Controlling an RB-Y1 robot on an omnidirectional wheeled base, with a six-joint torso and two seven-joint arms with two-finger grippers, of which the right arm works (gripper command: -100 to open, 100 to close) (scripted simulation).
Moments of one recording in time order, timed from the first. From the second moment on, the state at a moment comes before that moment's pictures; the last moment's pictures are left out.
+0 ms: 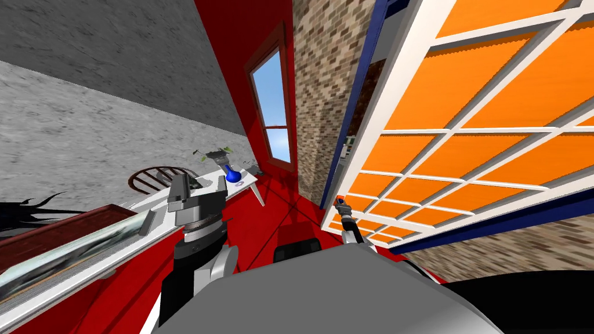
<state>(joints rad) -0.01 -0.29 0.02 -0.63 -0.48 -0.89 -1.56</state>
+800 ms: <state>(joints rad) 0.02 -0.33 0.11 -0.65 -0.42 -0.91 -1.64</state>
